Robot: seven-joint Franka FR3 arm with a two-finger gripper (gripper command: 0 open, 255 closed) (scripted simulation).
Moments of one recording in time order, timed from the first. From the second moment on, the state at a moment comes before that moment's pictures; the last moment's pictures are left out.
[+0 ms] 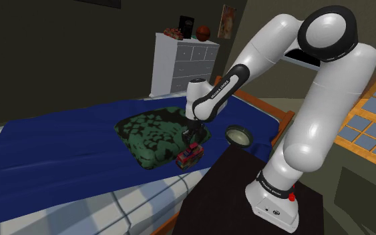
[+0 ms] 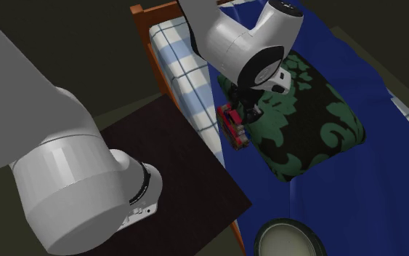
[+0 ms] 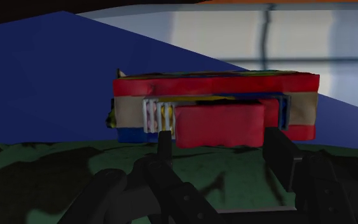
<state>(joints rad) -0.02 0.12 0.02 -2.61 -0.09 2.58 0.26</state>
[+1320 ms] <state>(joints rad) -0.01 -0.15 0.02 -2.57 -0.06 2.27 0.22</state>
